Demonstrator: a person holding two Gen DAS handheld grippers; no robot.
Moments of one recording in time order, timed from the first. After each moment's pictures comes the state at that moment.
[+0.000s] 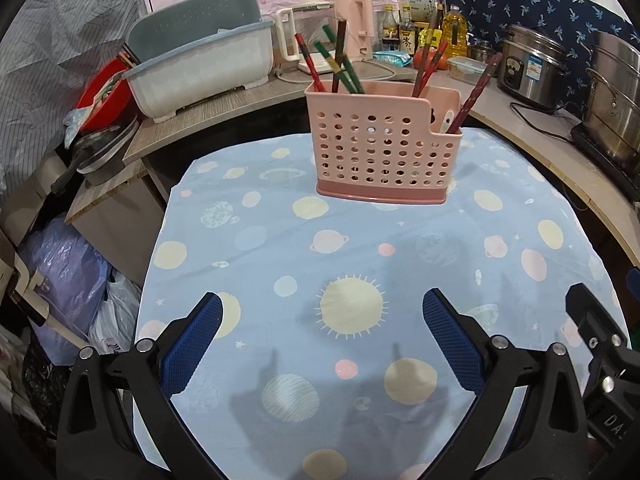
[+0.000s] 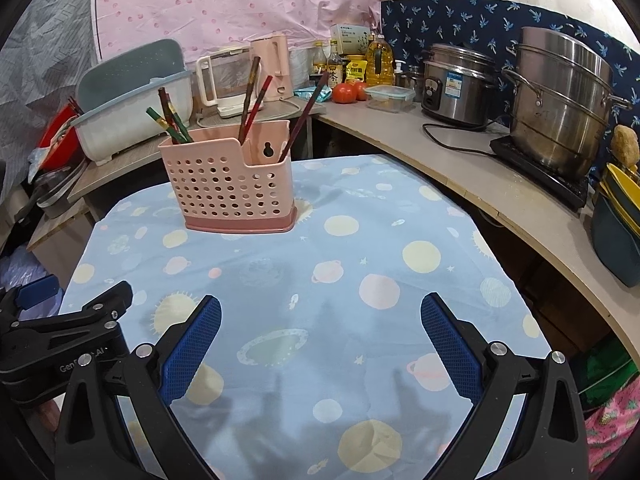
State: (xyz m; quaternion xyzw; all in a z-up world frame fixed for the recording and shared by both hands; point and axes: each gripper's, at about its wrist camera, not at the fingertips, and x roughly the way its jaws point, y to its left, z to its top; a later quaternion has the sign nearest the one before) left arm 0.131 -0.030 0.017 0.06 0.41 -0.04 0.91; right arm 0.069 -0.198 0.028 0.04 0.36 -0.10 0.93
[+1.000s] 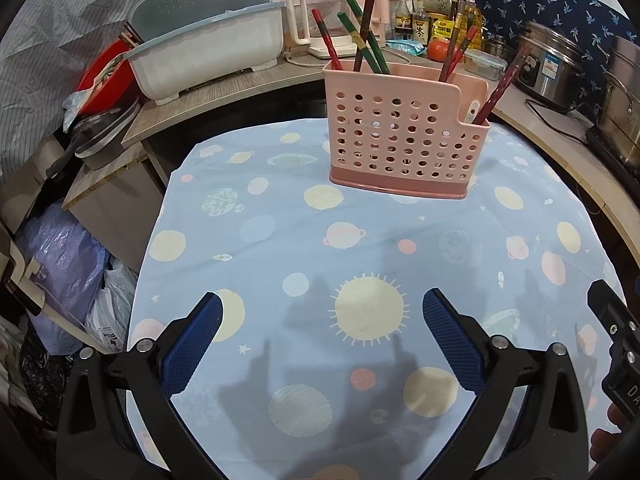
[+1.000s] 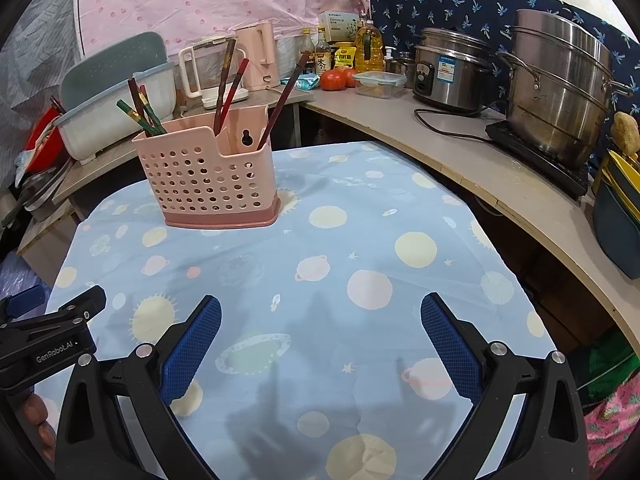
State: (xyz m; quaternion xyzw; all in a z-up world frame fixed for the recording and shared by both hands) left arm 0.150 -0.019 0.002 0.05 0.43 -0.03 0.90; right arm 0.087 -0.209 0.012 0.05 0.38 -0.12 0.92
